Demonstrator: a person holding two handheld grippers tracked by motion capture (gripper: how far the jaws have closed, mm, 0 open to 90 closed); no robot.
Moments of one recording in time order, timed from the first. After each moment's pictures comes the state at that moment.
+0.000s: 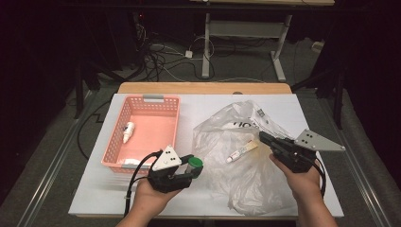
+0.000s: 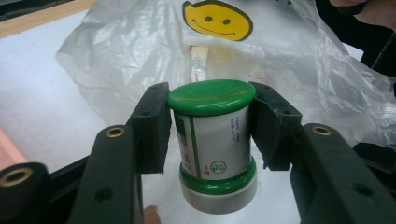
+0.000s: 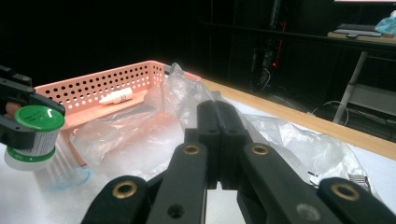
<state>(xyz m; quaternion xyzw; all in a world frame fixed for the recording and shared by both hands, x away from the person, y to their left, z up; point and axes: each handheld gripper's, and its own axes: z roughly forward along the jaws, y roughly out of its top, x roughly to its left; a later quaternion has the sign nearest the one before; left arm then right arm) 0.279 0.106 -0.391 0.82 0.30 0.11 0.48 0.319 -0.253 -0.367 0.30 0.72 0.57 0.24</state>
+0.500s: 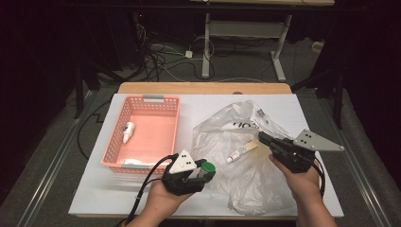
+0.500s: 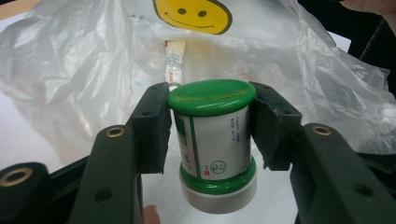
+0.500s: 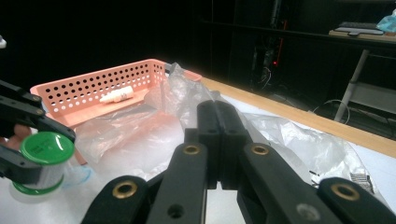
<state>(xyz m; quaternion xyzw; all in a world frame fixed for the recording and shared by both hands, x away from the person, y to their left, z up) 0.284 0.074 -0.404 0.84 0.27 0.10 0.47 0.320 -0.252 -0.368 0.30 0.72 0.57 0.24</state>
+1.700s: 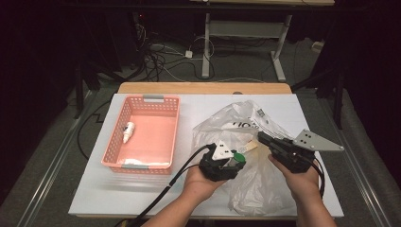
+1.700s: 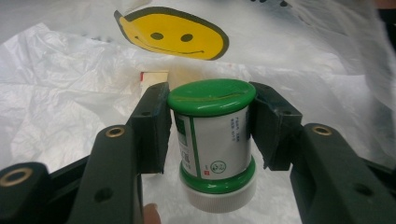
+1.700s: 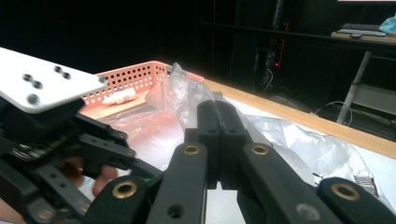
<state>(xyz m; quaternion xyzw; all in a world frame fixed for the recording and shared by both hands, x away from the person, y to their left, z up) 0.333 -0.013 -0.426 0.84 0.25 0.10 0.47 0.319 -0.250 -0.367 0.29 0.72 0.58 0.24</state>
